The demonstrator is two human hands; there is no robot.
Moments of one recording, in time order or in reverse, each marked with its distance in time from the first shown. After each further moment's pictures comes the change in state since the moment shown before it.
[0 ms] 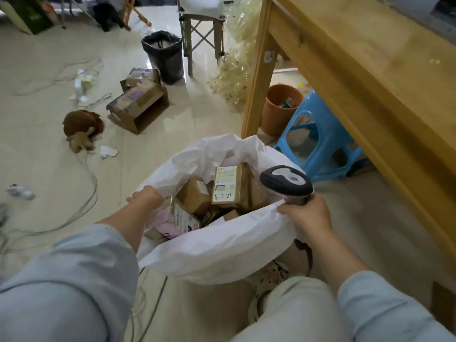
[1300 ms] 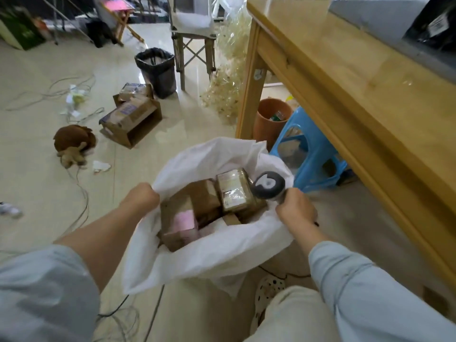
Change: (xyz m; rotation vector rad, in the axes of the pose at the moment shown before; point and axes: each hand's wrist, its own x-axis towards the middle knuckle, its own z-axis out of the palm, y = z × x) left_hand -0.064 0.008 -0.061 -0.254 0.134 0.264; right_hand 0.032 -0.029 0.014 -0.568 0.117 -0.060
